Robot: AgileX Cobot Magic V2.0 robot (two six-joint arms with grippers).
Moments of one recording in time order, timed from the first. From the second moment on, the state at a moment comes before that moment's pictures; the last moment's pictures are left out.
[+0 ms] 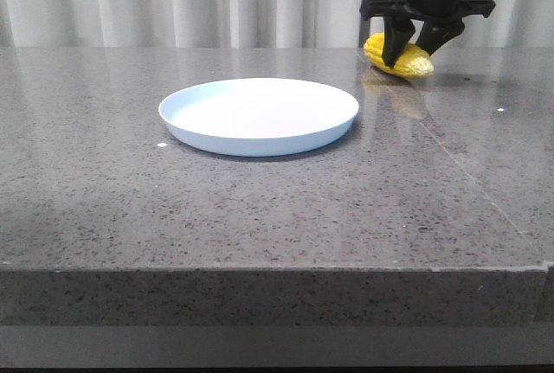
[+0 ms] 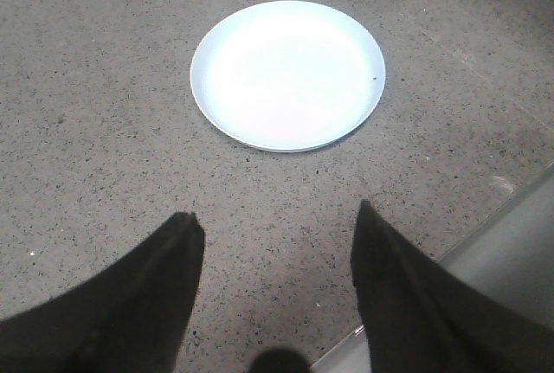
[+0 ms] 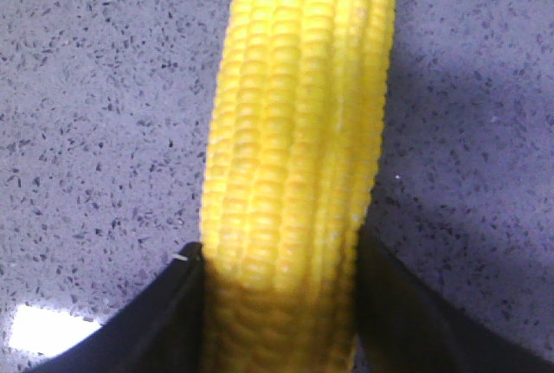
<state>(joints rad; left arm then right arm) -0.67 0.82 -1.05 0.08 0.94 -0.03 0.13 2.27 -2.21 0.06 0.94 -0.03</state>
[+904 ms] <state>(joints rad) -0.67 0.82 -1.05 0.08 0.94 -0.03 0.40 1.73 -1.68 0.22 0.84 -0.07</state>
